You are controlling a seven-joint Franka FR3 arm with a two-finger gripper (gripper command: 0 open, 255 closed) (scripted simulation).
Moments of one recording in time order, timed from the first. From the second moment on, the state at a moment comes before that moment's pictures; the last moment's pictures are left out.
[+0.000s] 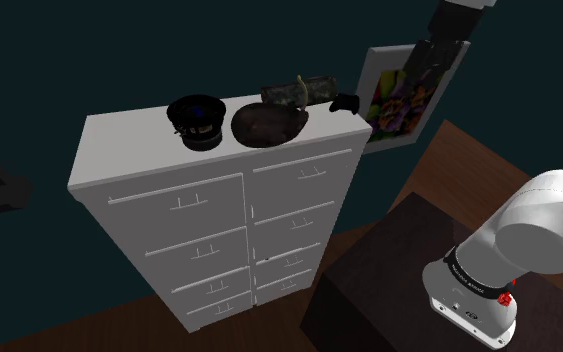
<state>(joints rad) -0.02 -0.76 -0.07 -2.34 0.06 1.60 0.00</state>
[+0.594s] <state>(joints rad) 0.01 -0.51 -0.15 -2.24 0.03 1.75 -0.20</state>
